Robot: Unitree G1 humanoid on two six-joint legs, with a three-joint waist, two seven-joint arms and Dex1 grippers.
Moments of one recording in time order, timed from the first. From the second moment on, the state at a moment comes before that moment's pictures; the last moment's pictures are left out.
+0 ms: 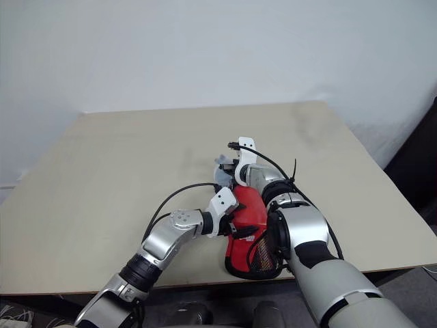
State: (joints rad) left arm -0.40 0.15 -0.45 0.14 -0.13 0.48 -0.68; right arm -1.15 -0.02 -0.24 1.33 0.15 0.31 0.33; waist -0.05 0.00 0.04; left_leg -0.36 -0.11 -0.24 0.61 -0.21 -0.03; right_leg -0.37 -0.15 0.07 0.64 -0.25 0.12
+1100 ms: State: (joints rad) left arm -0.40 0.16 -0.44 0.14 -0.12 0.48 -0.65; right arm -1.07 -0.23 -0.42 1.37 0.21 0.12 0.03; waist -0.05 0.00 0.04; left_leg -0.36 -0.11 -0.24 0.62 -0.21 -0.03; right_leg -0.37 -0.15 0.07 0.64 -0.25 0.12
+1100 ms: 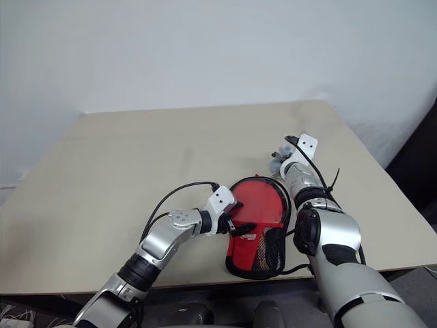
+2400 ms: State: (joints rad) left arm -0.53 0.07 -0.41 0.32 -0.06 0.26 -0.69; right arm -0.62 -0.32 -0.42 0.62 0.36 0.48 0.03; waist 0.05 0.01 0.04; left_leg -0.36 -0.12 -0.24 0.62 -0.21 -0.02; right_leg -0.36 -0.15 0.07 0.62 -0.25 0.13
